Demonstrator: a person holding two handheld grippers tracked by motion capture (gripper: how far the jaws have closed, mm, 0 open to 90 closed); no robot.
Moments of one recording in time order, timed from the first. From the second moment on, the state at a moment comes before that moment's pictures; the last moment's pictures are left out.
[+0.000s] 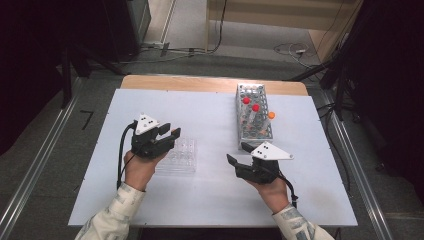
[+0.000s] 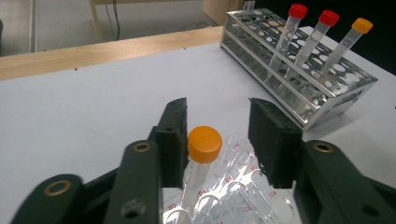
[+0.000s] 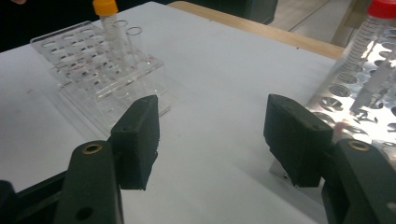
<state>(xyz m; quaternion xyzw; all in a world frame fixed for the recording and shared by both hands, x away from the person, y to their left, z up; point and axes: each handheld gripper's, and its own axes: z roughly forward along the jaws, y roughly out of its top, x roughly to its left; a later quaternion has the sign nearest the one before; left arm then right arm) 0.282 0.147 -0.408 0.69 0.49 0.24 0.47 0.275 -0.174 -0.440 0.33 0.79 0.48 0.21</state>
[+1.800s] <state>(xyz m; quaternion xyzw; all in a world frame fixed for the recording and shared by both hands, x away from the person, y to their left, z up) 0.274 0.147 -0.401 0.68 0.50 0.27 0.47 0.382 -0.244 -0.445 0.47 0.69 0.46 0.31</state>
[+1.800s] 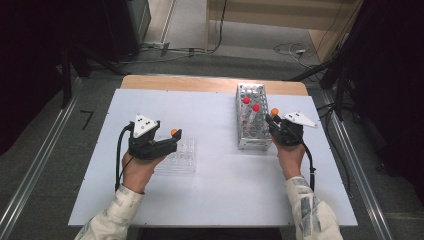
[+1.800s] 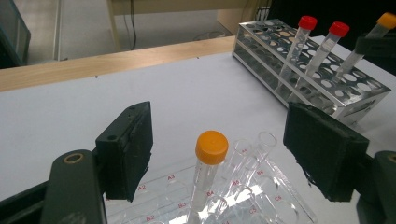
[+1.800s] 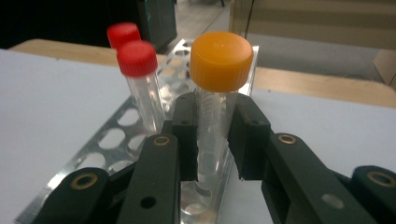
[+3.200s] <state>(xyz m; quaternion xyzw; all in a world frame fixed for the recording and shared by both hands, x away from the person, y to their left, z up) 0.226 0.092 -0.393 0.71 0.44 0.24 0.49 0.266 -0.160 -0.433 0.31 0.79 0.48 0.21</state>
